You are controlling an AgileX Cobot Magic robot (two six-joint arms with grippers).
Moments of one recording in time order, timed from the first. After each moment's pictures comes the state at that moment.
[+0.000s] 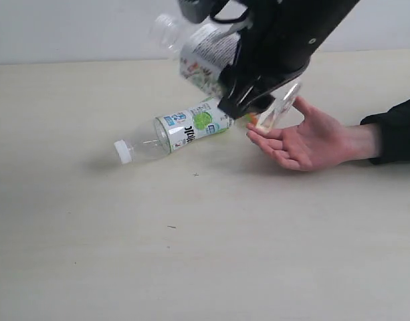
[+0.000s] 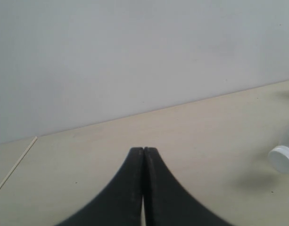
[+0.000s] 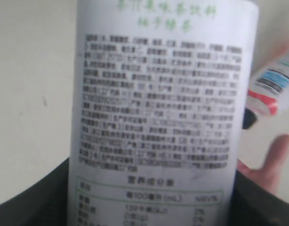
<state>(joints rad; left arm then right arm) 0.09 0.01 0.00 0.10 0.14 0.15 0.66 1.57 -1.33 -0.04 0.96 -0.28</state>
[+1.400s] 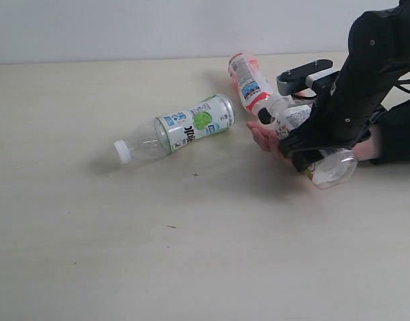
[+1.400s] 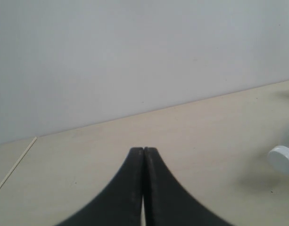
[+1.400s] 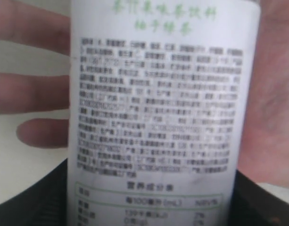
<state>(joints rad) 0.09 0.01 0.00 0.10 0.14 0.15 0.32 1.84 -1.09 0.00 0.73 -0.10</state>
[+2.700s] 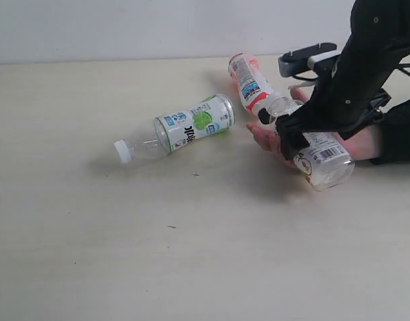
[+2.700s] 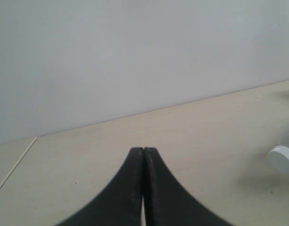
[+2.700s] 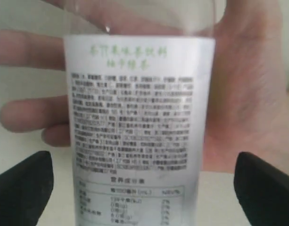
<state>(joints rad) 0.09 0.01 0.00 0.10 0.14 0.15 0.32 1.81 -1.15 0.00 0.81 -0.04</state>
